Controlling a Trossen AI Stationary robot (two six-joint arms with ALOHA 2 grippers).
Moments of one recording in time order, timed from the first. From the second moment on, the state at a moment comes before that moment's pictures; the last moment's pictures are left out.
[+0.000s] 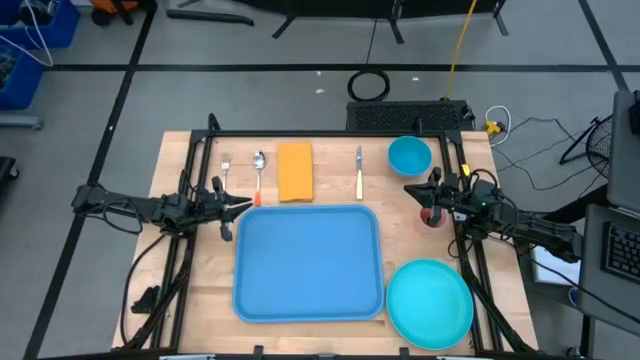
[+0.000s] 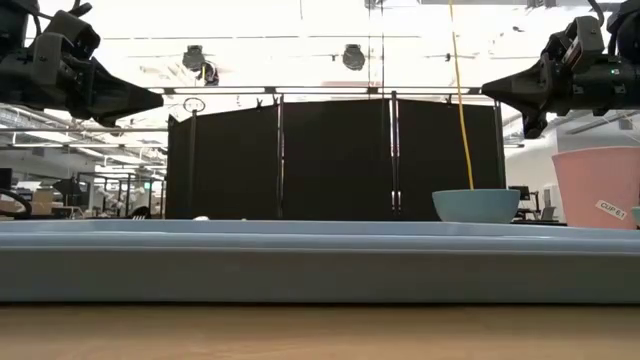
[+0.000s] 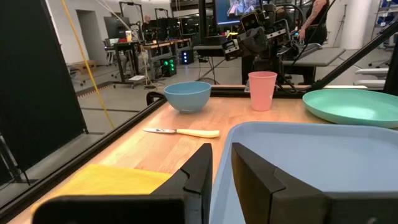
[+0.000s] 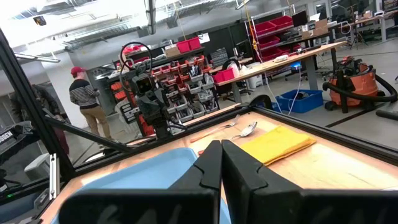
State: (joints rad) left arm -0.19 0.16 0.01 0.13 -0.45 0.04; right arm -0.32 0.01 0.01 0.11 -0.08 0.31
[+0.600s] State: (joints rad) left arm -0.19 0.16 0.01 0.13 -0.45 0.04; right arm -0.32 0.01 0.01 0.16 -0.08 0.30
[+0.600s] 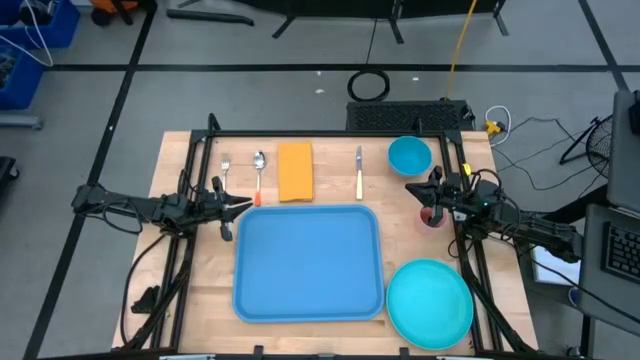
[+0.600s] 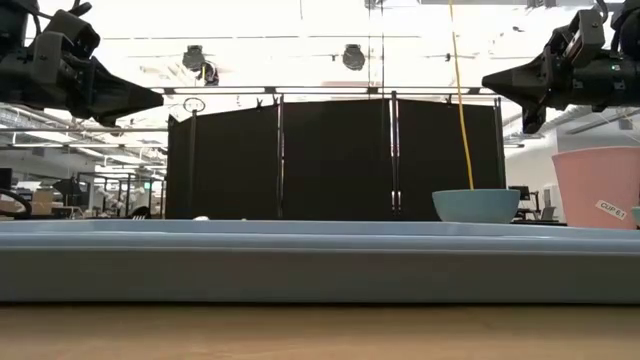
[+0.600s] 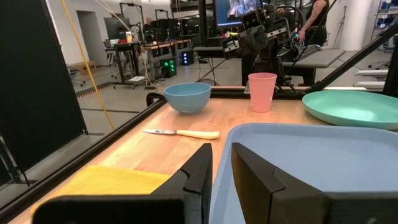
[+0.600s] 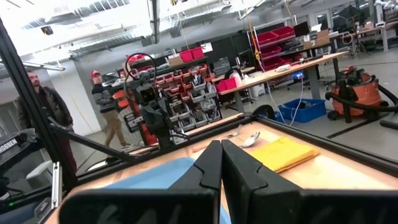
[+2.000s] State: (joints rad) left arm -0.19 0.16 0.01 0.15 -0.45 -0.06; right arm -0.27 0.60 0.68 -0.68 0.11 0.28
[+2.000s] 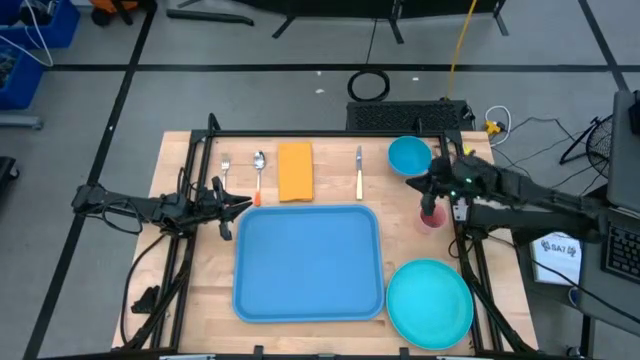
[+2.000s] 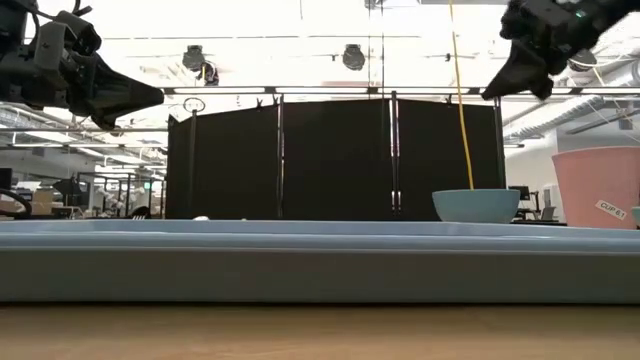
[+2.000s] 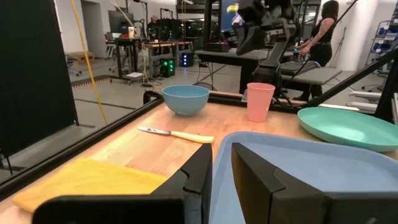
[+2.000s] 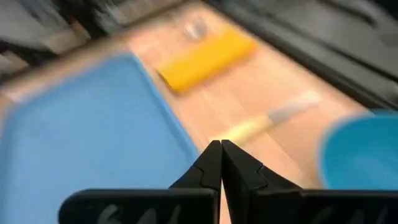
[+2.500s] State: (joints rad) left arm -0.19 0.16 0.01 0.13 -0.45 -0.08; right arm -0.22 0.99 1.10 -1.55 0.13 0.63
